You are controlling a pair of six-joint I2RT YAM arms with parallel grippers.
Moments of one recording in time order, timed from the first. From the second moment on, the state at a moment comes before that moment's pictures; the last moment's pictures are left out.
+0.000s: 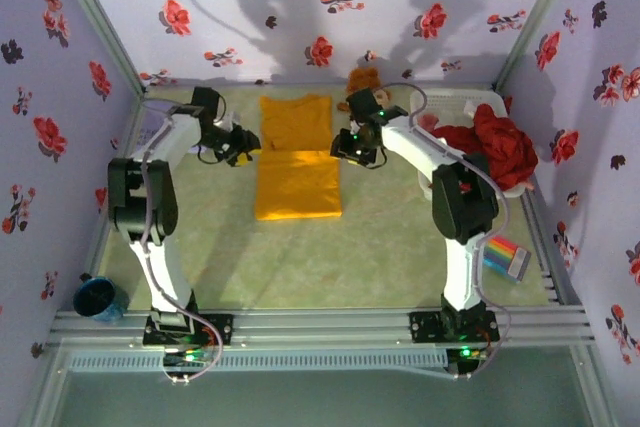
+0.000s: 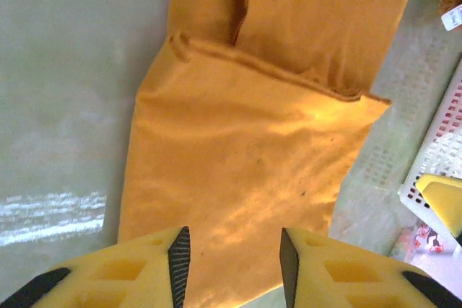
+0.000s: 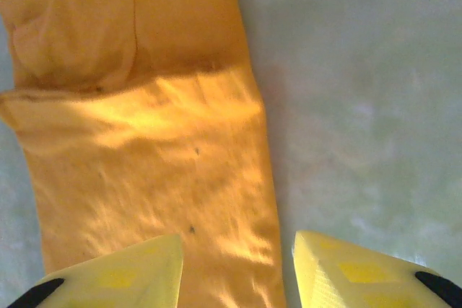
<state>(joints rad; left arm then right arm) -0.13 1.91 1.48 -0.81 0.57 -0.51 0.49 1.98 1.60 -0.76 -0.24 0.64</state>
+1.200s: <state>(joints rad) -0.25 1.68 1.11 -0.70 0.44 -0.56 0.65 1.80 1.33 -0.69 -0.22 0.76</state>
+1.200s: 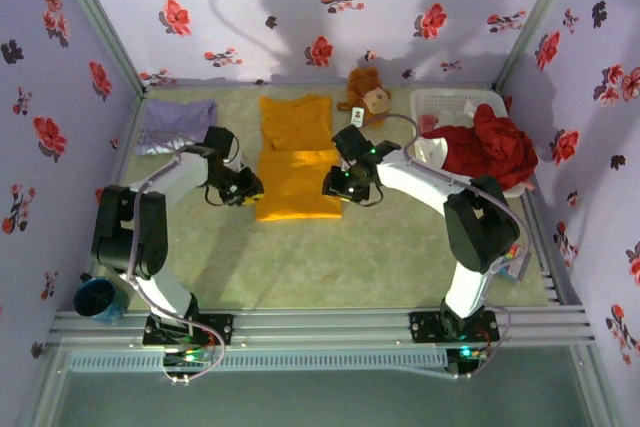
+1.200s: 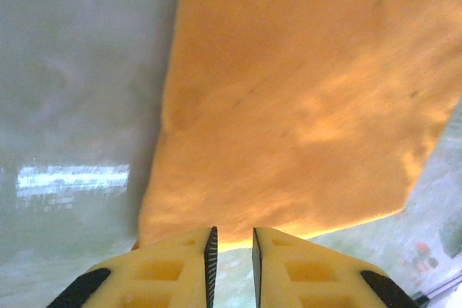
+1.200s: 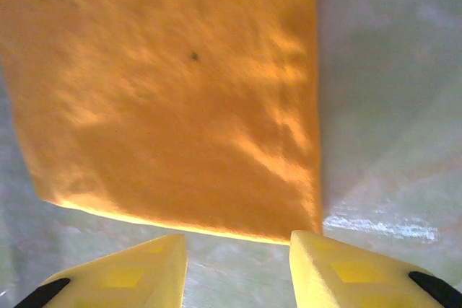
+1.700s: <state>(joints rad) -0.26 1.94 1.33 -0.68 0.44 -0.53 0.60 2.12 1.63 -0.71 -0.26 0.70</state>
